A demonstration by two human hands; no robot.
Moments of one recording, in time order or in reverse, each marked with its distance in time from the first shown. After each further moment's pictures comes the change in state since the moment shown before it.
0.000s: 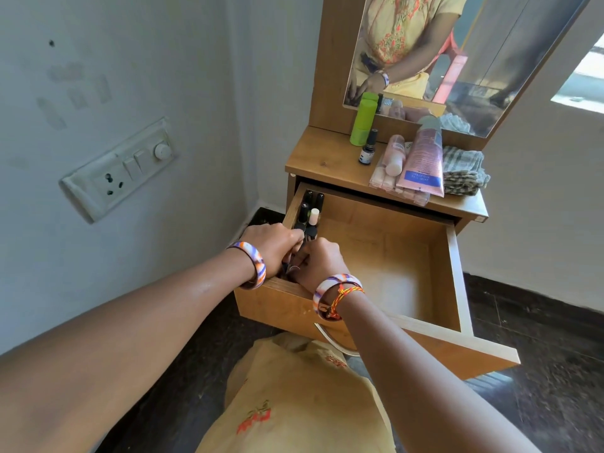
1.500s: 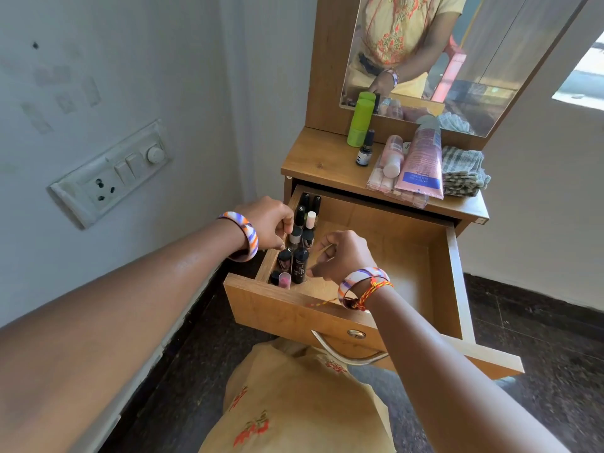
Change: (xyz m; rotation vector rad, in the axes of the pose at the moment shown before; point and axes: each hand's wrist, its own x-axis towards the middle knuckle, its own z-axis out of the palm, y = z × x) left_hand 0.027 -0.018 -0.031 -0.250 -0.090 -0.072; right_hand 0.006 0.023 -0.034 0.159 0.005 0.061
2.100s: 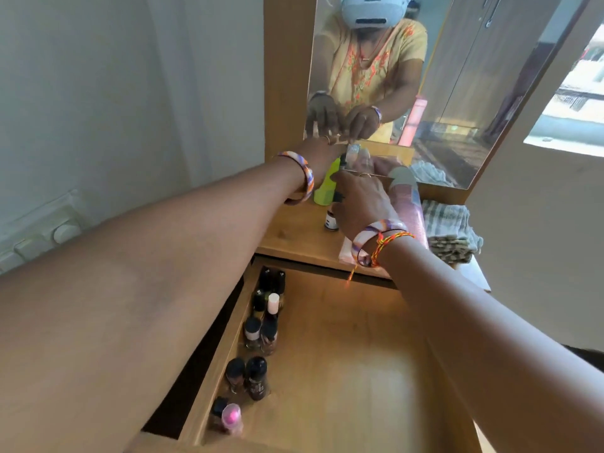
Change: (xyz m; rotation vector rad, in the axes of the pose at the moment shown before) left_hand 0.204 0.074 -0.098 0.260 0.266 0.144; right_hand 0.132 -0.032 -0.122 -0.473 0.468 -0.197
